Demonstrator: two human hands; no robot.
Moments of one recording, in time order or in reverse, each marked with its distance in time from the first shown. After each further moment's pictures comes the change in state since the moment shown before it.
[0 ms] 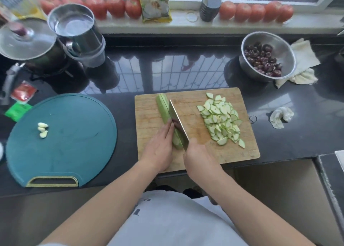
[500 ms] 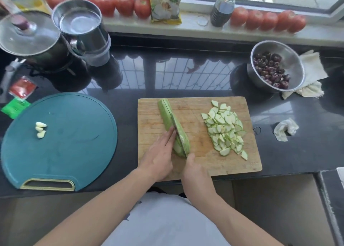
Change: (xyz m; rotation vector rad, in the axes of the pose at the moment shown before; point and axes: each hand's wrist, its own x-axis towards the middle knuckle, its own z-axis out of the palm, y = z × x) left_hand 0.003 -0.012 0.002 -0.060 -0.006 0.002; right_hand 0.011 0.006 0.046 -0.036 0.001 0.033
